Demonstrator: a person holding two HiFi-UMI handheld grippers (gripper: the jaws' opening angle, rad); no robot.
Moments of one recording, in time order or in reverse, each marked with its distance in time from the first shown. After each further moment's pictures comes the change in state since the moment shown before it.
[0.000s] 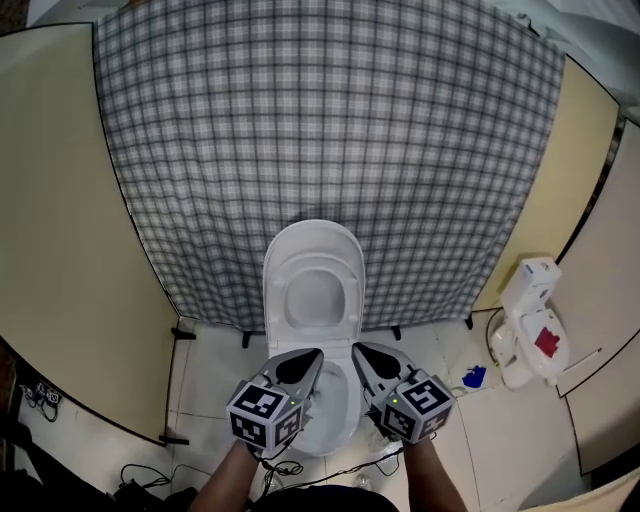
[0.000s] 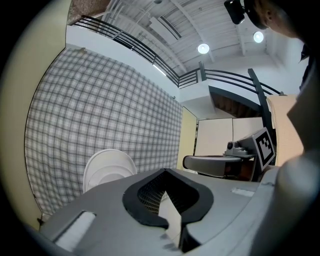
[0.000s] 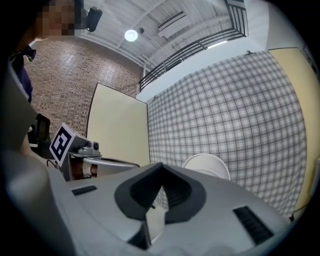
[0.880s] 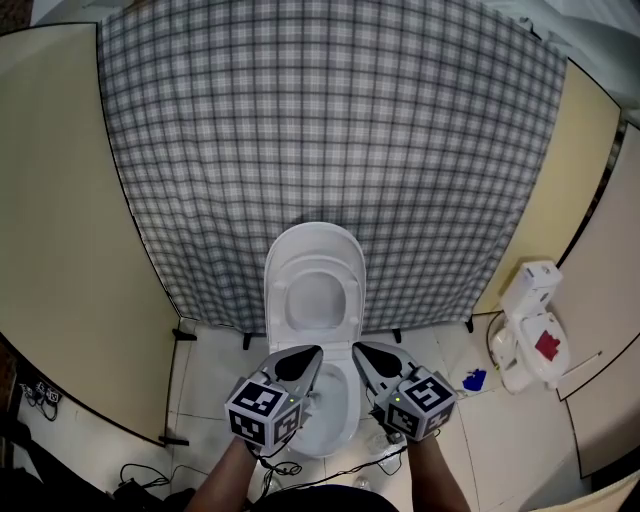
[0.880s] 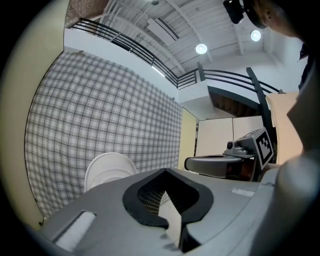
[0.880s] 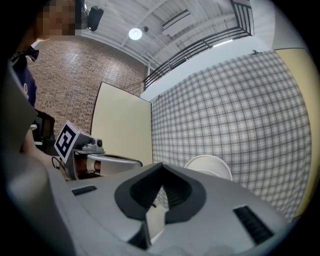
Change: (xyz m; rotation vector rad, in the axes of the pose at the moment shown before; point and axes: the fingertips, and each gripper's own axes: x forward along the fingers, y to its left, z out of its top) left arm -0.010 0.010 0.000 0.026 -0.027 -0.001; right arm 0.006 0.011 -0.004 -0.043 0.005 0.036
